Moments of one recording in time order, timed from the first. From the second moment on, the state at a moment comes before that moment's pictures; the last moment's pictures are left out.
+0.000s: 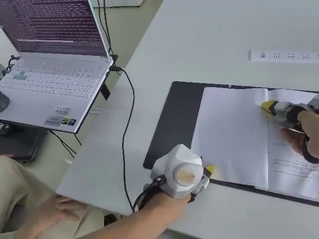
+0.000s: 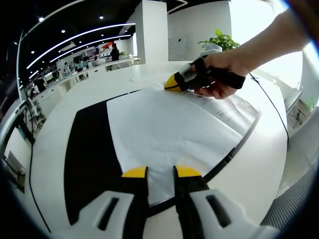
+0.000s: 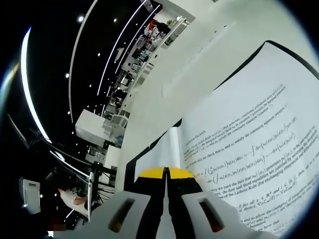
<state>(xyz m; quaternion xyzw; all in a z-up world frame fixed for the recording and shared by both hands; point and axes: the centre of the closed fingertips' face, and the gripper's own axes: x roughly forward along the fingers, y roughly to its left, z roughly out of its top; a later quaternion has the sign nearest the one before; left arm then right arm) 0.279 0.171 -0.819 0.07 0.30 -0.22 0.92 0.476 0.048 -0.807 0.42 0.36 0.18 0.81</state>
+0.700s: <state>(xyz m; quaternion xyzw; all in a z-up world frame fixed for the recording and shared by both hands) 0.280 0.172 -0.821 0.08 0.30 -0.22 0.92 0.496 0.050 -0.808 0.42 0.37 0.18 0.81</state>
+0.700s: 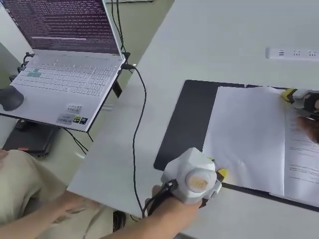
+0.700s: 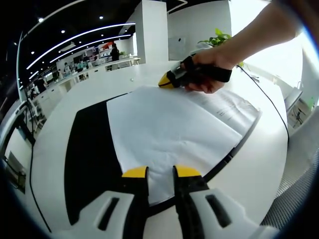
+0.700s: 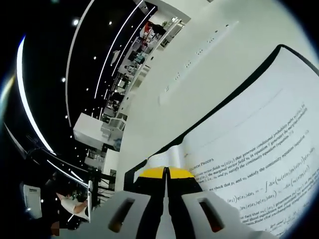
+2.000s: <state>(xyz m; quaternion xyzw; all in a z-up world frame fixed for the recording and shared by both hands) 0.275 0.170 -0.821 0.10 0.30 -0.23 0.92 0.281 0.058 -0.809 0.47 0.47 0.27 0.70</state>
